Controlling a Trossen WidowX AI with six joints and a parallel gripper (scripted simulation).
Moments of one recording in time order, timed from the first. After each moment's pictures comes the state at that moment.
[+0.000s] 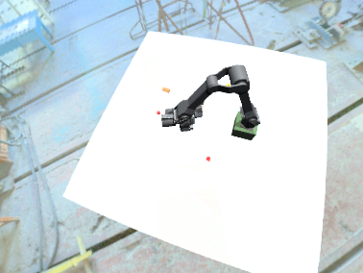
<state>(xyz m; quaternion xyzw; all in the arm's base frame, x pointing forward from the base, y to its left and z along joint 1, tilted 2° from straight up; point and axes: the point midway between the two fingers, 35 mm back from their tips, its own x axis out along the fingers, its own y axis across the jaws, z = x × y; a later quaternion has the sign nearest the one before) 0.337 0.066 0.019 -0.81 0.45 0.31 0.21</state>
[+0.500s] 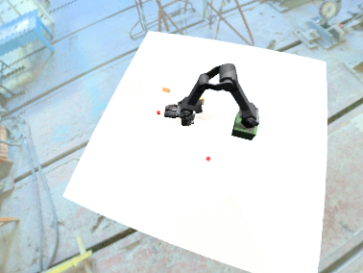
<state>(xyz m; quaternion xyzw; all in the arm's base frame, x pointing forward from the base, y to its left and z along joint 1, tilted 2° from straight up) 0.360 0.013 -0.030 -0.81 0.46 0.30 0.20</state>
